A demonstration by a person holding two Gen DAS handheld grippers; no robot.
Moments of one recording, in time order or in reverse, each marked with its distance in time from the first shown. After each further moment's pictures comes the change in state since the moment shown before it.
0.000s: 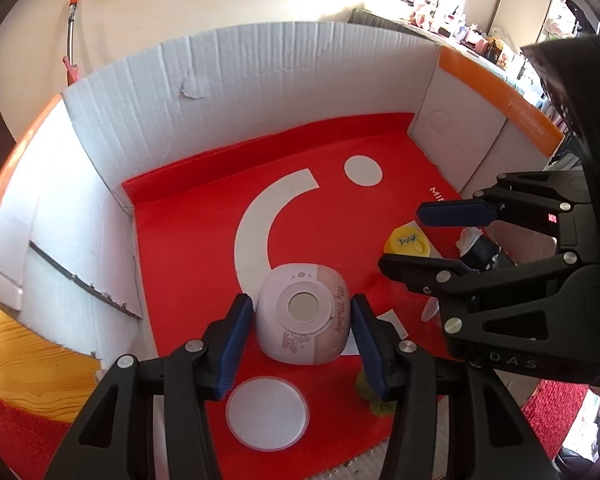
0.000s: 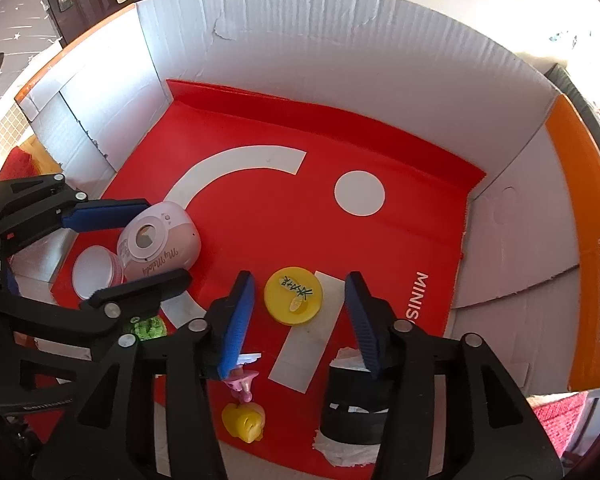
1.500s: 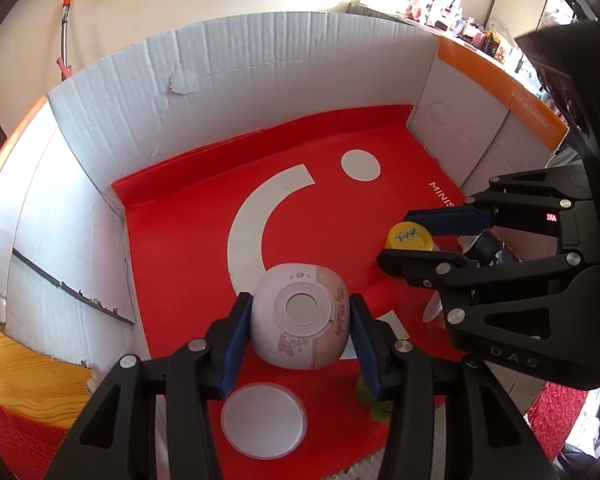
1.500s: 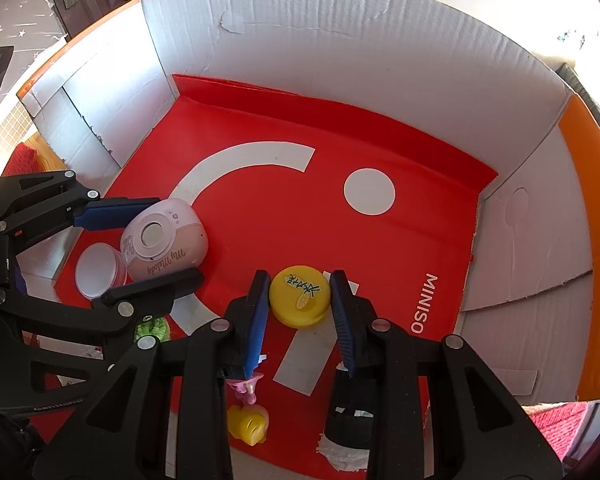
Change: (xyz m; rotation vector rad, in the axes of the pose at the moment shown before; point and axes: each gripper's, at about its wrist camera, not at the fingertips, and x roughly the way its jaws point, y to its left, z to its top) left arm 0.013 -0.005 -0.001 0.017 0.022 -0.008; right arm 0.006 0.006 0.003 -0.004 0.014 0.030
